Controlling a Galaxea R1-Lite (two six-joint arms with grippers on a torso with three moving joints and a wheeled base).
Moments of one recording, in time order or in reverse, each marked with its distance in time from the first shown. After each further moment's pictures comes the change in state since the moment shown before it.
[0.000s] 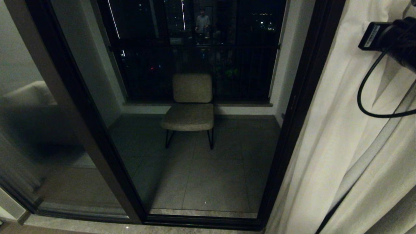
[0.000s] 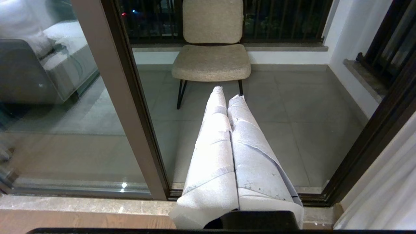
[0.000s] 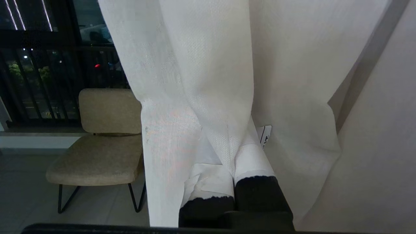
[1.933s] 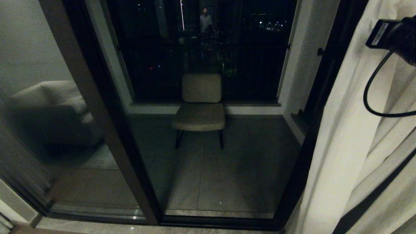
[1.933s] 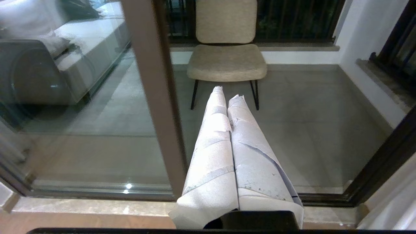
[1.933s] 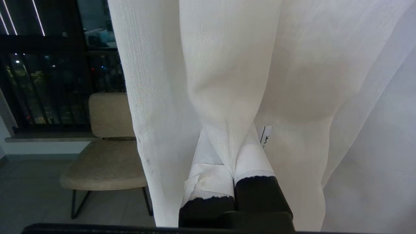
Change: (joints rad) left arm 0.000 0.000 0.000 0.000 0.000 -0.001; right arm -0.017 -0.021 0.010 -0.001 0.000 0.004
